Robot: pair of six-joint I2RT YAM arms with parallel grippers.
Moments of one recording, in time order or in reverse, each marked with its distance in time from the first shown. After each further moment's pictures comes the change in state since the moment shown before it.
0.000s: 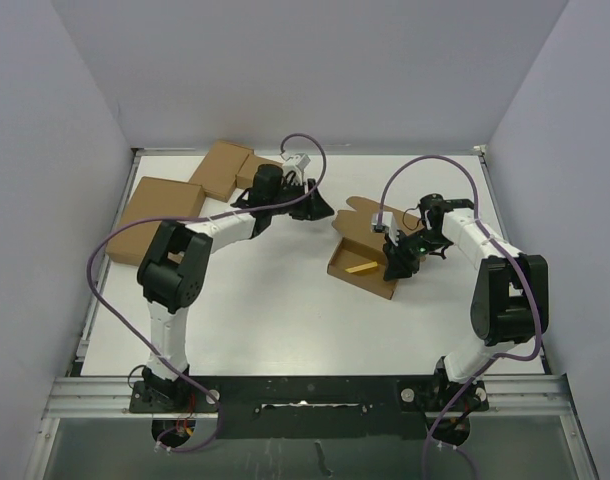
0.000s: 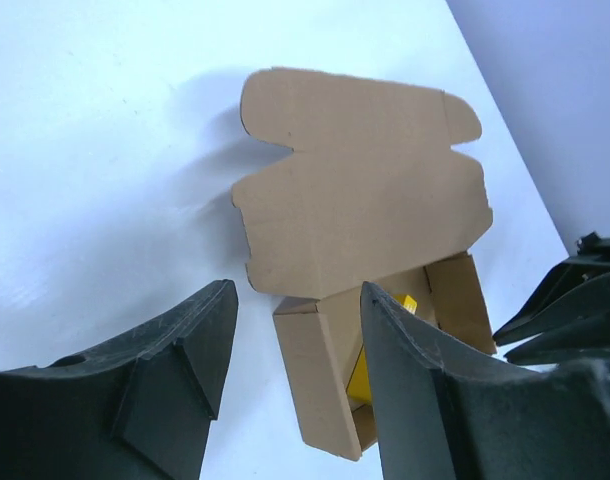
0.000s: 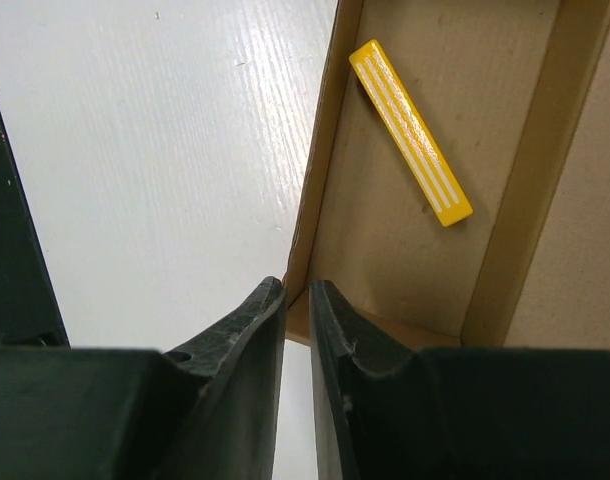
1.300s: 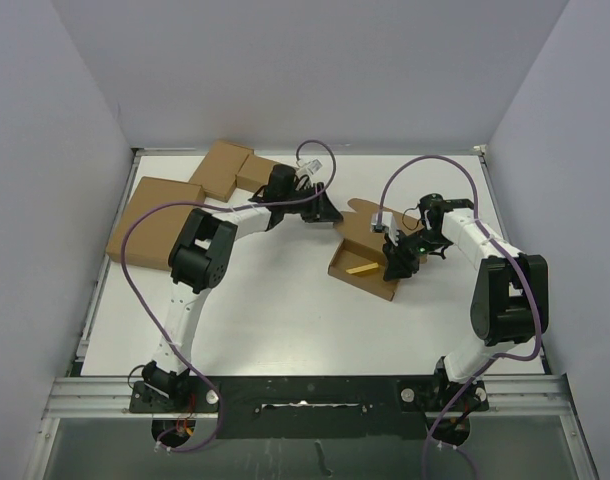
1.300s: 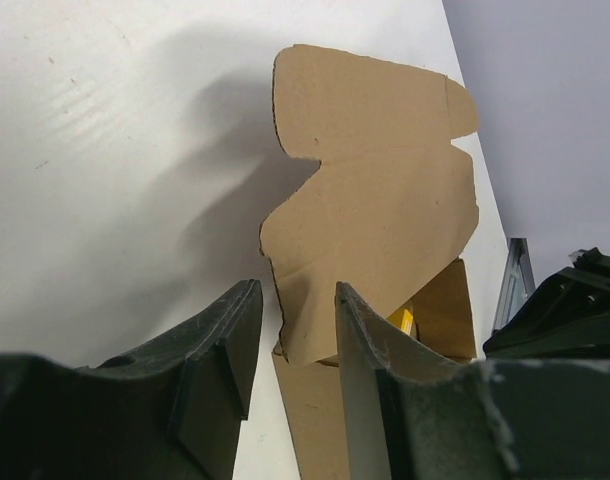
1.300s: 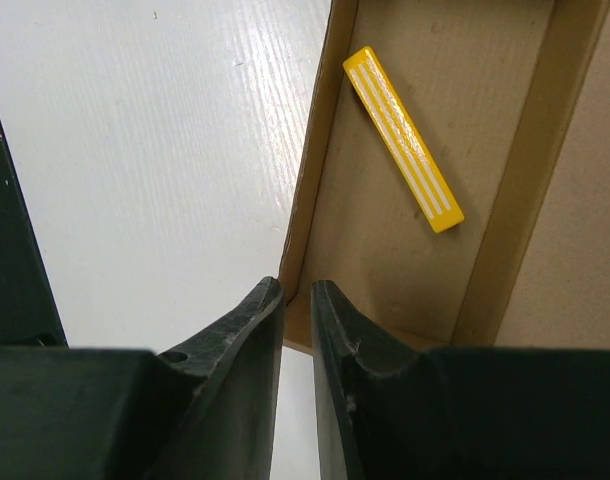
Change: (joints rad) left arm 0.026 0.309 0.289 -0.035 0.208 -0.179; right arm 0.003 0.000 0.000 0.003 0.003 0.001
